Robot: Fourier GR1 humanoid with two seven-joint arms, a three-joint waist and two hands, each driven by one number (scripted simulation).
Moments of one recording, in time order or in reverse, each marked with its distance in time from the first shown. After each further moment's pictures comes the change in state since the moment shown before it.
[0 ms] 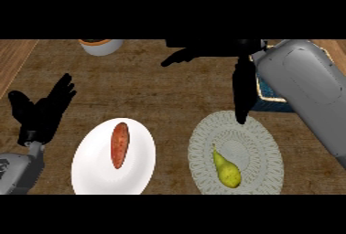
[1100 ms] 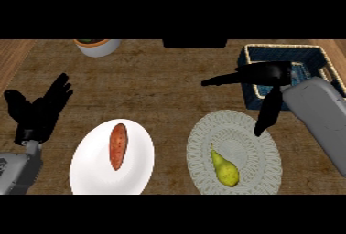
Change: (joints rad) left arm 0.001 -0.033 0.070 0.023 -0.046 -0.049 0.009; right arm 0.311 -0.082 -0.056 0.030 0.189 -0.005 -0.365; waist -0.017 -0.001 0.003
